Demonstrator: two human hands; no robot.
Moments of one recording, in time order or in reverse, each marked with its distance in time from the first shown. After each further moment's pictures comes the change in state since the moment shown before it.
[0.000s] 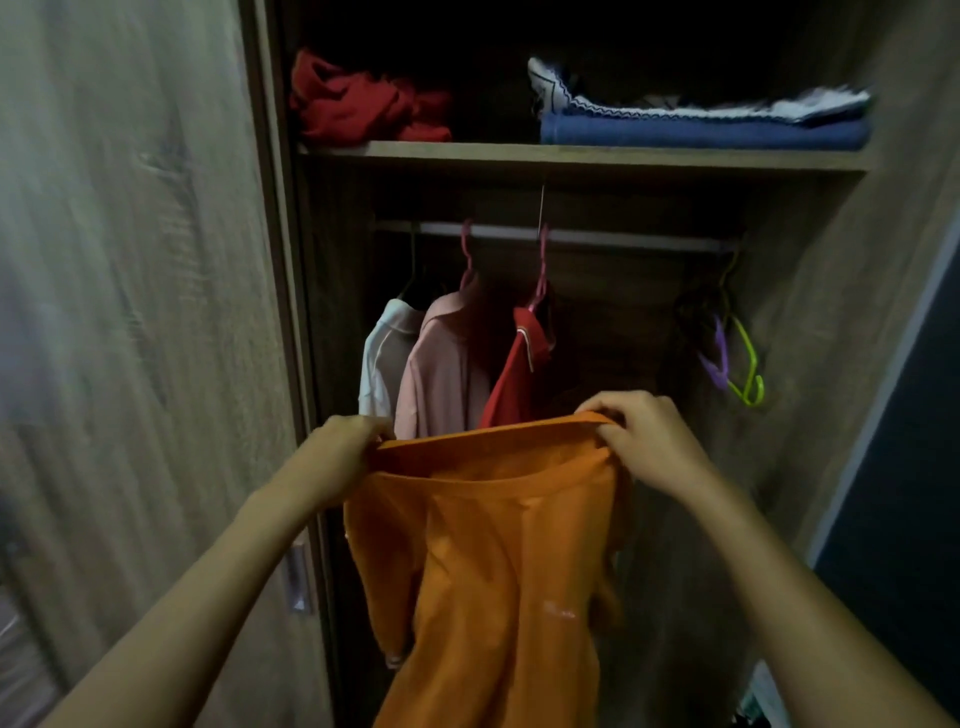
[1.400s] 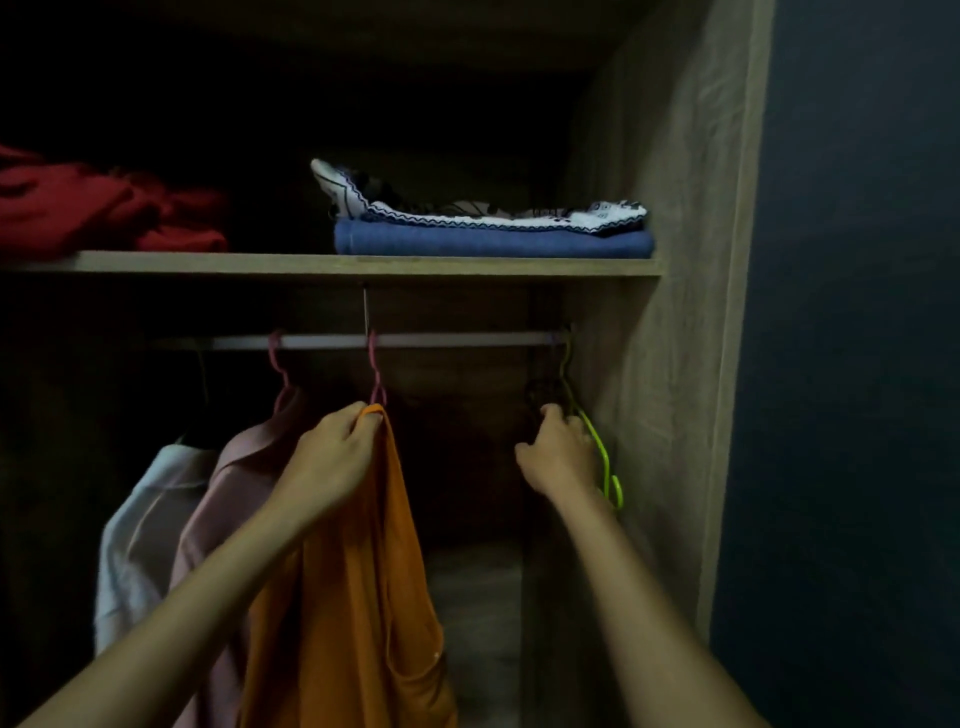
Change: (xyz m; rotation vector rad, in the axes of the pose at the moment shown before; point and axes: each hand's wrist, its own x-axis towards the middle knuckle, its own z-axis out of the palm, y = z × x) left_hand 0.171 0.150 -0.020 -0.616 0.251 0.135; right_hand 0.120 0.078 -0.046 -0.149 0.338 0.595
